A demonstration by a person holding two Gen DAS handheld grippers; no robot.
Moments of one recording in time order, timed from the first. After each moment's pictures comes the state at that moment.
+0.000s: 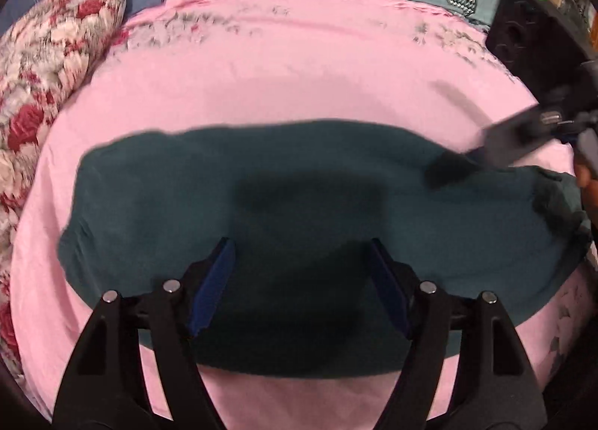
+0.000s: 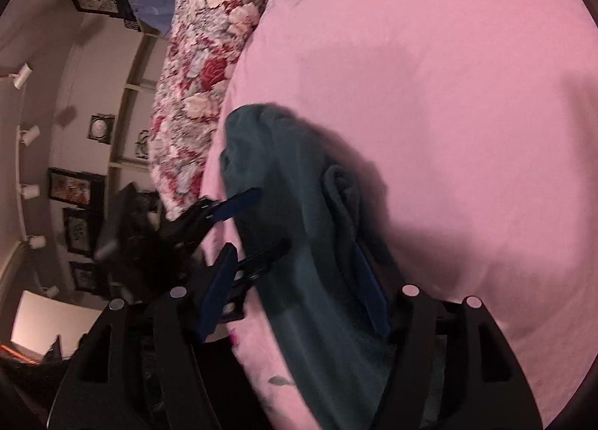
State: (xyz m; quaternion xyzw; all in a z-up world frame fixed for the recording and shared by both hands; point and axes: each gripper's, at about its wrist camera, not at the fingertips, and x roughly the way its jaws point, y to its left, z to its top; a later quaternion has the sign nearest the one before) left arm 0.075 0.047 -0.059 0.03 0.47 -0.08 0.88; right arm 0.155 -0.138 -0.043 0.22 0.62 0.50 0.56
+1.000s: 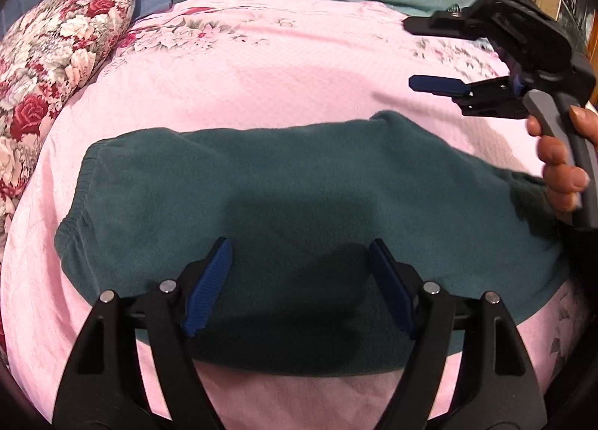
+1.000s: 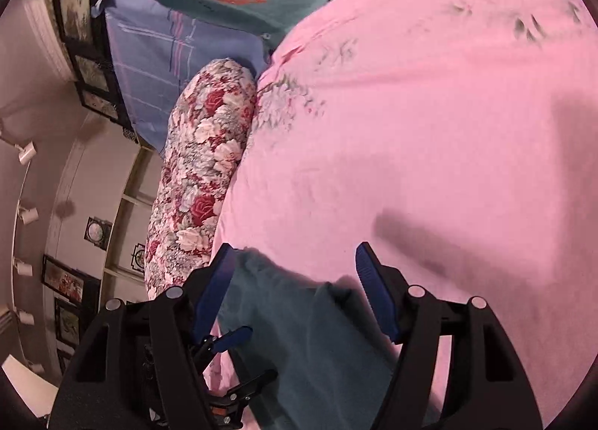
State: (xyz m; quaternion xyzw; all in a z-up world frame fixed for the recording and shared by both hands) left arm 0.067 0.058 -0.059 0.00 0.45 -0.08 0.89; right arm 0.190 -0.155 -0.014 0.32 0.47 0.41 0.71
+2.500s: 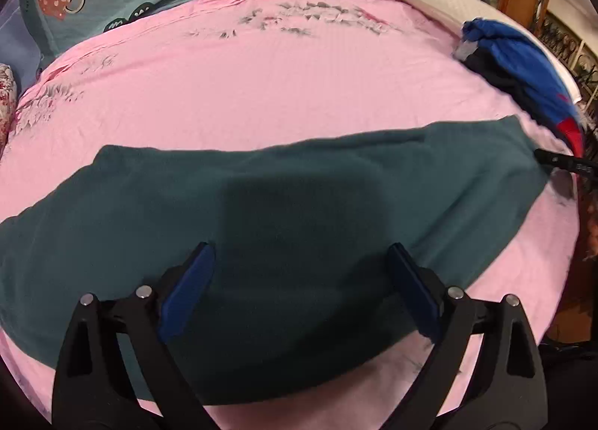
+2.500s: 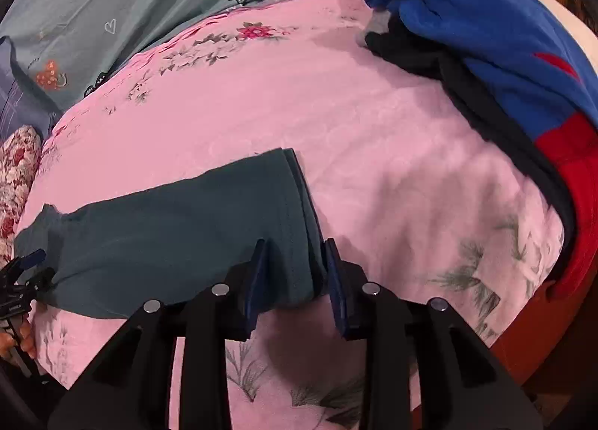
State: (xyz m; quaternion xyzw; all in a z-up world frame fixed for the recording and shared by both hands) left arm 0.050 -0.151 -0.070 0.10 0.45 -0.23 0.86; right arm -0.093 -0.511 -0.047 0.16 0.45 -0.08 0.88
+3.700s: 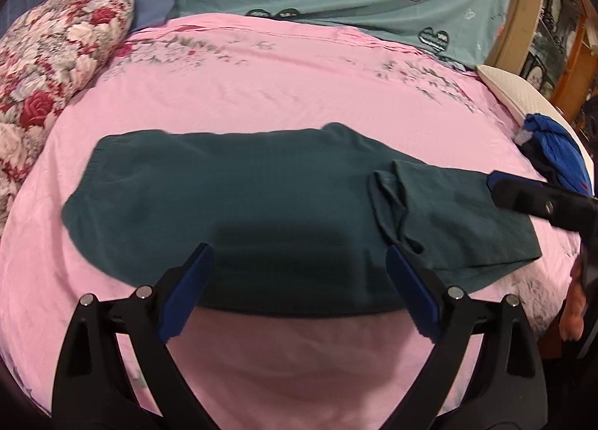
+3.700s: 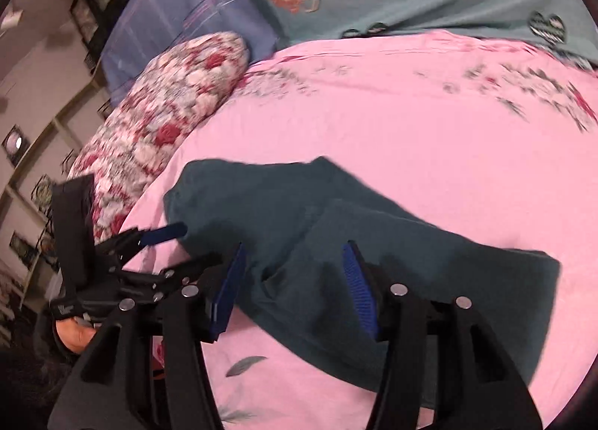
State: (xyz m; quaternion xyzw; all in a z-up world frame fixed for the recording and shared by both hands) left arm 0.022 0.039 -0.040 -0.02 0.42 -0.13 0.90; right arm 0.003 -0.184 0.022 0.12 0.41 0.25 0.87
